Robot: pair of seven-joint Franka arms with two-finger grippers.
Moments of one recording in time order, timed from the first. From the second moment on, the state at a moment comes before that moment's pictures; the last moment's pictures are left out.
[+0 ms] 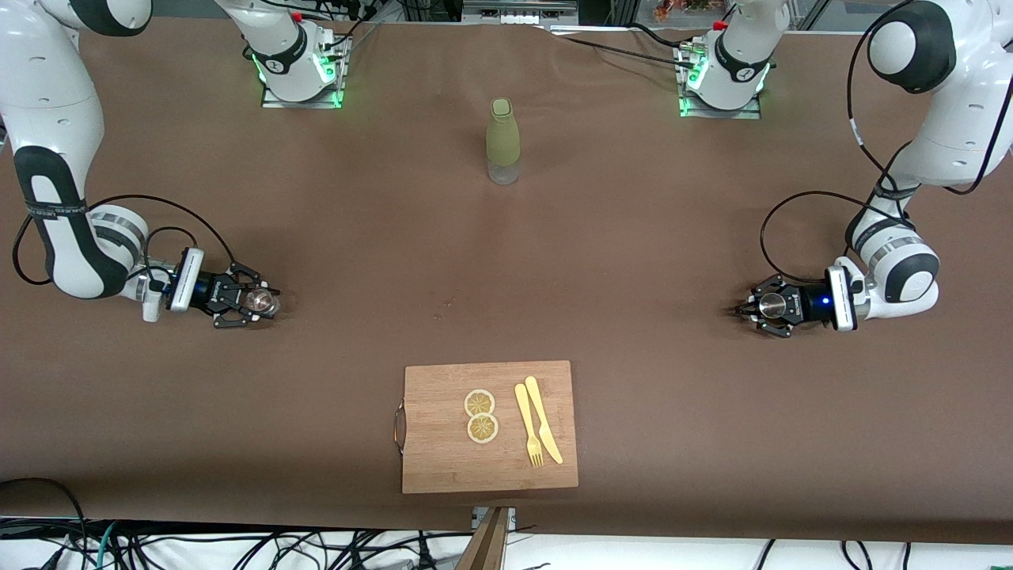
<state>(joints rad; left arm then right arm) 0.43 0.95 -0.04 -1.68 -1.25 1.54 2.46 -0.26 0.76 -0.05 -1.83 1.15 1.88 -2.54</state>
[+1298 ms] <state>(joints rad) 0.42 0.99 0.00 -1.68 -1.23 1.50 2.59 -0.24 0.53 -0.18 -1.86 0.74 1.97 -2.11</state>
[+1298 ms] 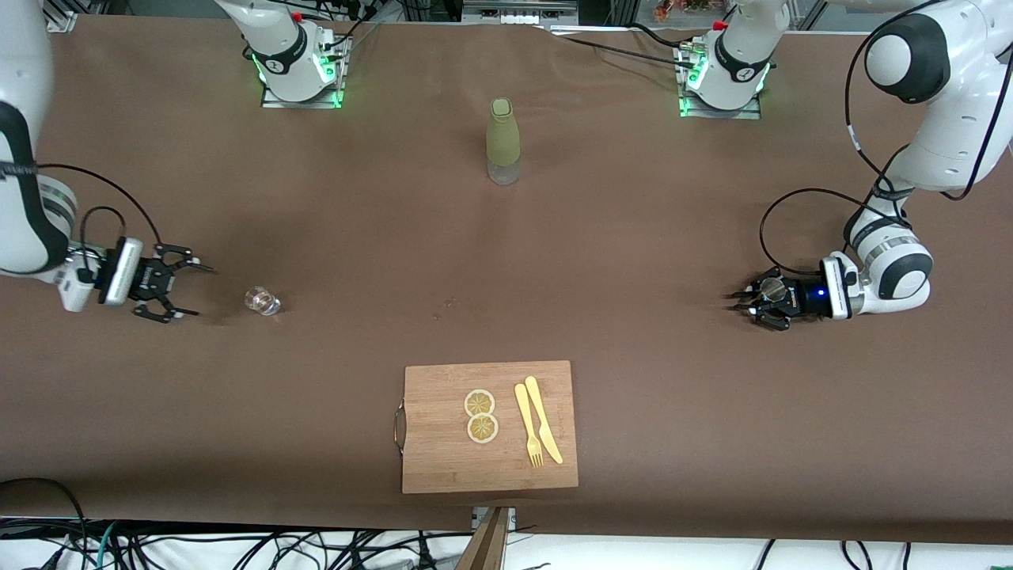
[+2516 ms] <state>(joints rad) 0.42 0.99 0.13 -1.58 -1.13 1.43 2.58 0.01 0.11 0.01 -1.99 -0.02 2.02 -0.46</state>
